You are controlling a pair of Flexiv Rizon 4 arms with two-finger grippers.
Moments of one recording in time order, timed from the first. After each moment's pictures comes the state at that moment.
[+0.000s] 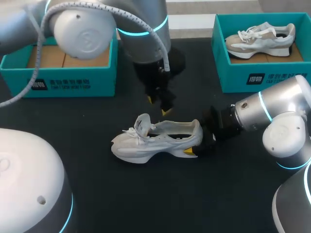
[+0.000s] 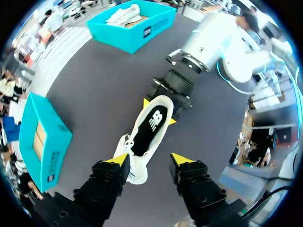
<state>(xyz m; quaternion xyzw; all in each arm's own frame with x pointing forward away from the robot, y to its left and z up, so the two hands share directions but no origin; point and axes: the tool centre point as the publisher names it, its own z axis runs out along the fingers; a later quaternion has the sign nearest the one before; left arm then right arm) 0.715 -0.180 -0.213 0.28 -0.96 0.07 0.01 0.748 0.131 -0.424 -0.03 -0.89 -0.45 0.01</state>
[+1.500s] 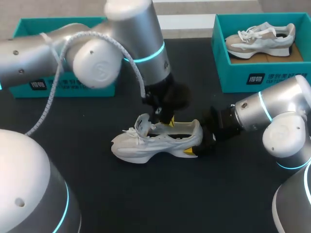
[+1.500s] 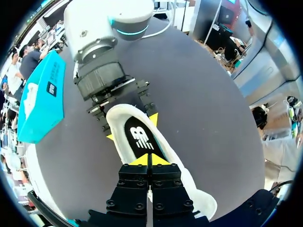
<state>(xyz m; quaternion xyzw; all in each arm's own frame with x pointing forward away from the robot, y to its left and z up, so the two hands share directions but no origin) 0.738 -0.207 -0.316 -0.22 -0.97 0.13 0.01 0.748 0.131 -0.424 -0.03 -0.89 -0.45 0.01</state>
